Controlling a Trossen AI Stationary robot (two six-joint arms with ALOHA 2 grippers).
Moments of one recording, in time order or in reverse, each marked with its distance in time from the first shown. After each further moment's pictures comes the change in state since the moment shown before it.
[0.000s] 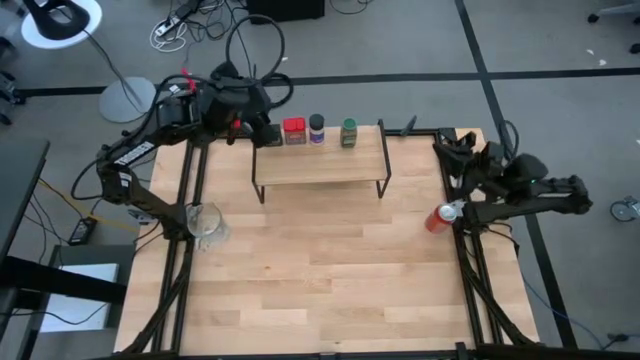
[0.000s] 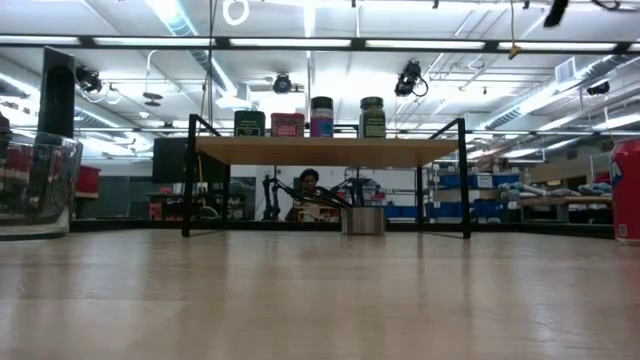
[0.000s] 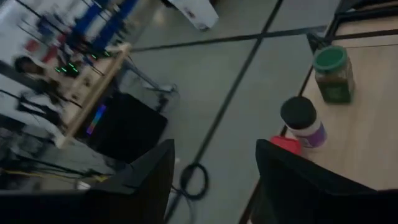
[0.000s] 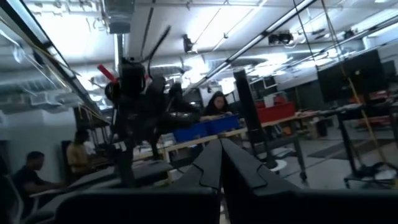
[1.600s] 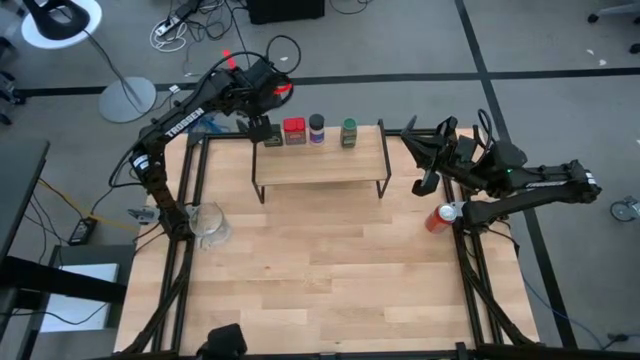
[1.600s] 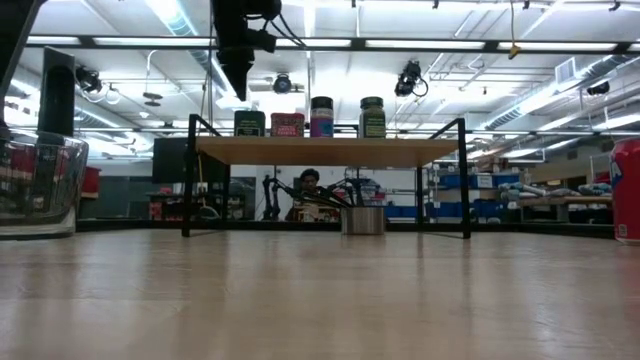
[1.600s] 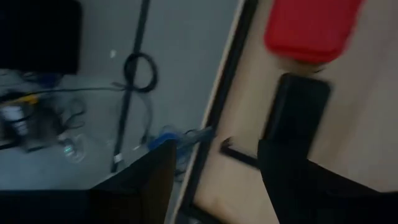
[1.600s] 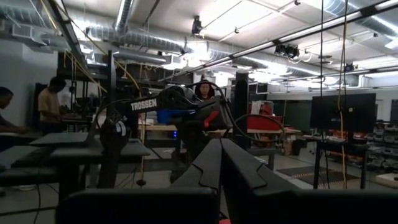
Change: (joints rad) left arm 0.364 0.269 -0.001 -0.307 0.350 0.117; right arm -0.012 0.406 0.255 0.094 -0.034 -0.260
